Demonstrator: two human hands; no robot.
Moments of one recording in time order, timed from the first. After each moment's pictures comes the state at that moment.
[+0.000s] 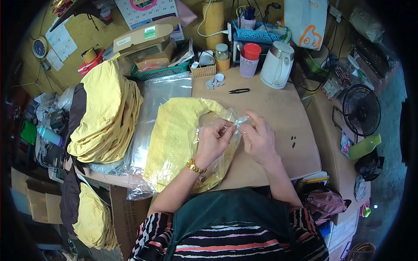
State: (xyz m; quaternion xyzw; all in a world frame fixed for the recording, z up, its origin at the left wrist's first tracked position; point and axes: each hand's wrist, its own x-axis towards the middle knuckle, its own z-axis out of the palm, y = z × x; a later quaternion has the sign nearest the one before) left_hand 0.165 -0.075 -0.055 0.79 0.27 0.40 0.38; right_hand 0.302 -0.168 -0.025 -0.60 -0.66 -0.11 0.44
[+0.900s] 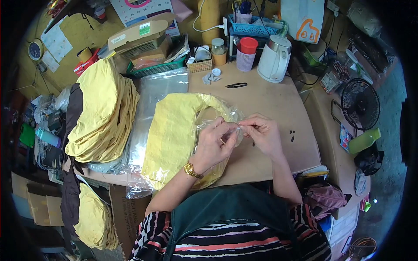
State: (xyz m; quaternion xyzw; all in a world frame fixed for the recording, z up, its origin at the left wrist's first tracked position) left_hand 0.155 -0.096 -0.033 0.83 0.16 0.44 0.31; right_hand 0.319 -0.176 -0.037 -0.52 -0.49 0.34 0.61
